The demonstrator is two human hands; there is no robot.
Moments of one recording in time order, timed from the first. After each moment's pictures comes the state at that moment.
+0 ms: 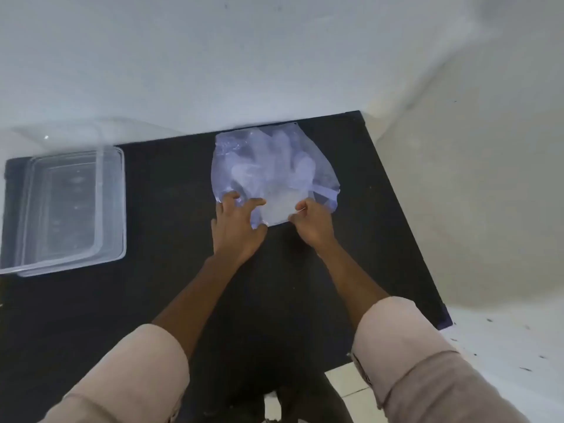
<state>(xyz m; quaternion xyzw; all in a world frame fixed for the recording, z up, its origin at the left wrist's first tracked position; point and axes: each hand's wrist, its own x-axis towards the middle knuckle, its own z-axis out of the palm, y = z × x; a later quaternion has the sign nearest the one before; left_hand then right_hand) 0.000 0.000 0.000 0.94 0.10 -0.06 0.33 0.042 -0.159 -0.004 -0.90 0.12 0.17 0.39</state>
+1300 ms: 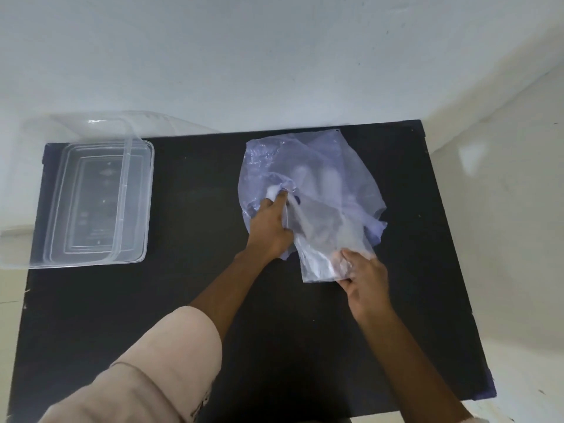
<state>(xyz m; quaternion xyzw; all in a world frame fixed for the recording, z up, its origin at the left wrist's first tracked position) 0.060 -0.002 -0.022 0.91 0.14 -0.16 0.36 0.027 -0.182 0.001 -0.51 0.44 0.15 0.72</state>
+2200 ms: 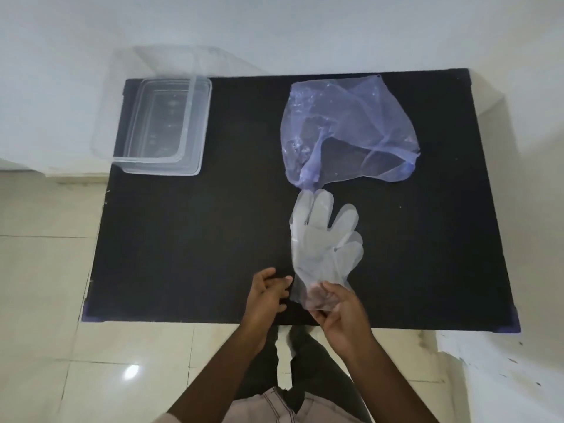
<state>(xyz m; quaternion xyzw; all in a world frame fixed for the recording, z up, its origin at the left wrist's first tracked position) -0.227 -0.042 -0.008 0.53 0.50 -0.17 0.66 -0.182 -0.178 -0.007 -0.41 0.46 0.36 0.70</state>
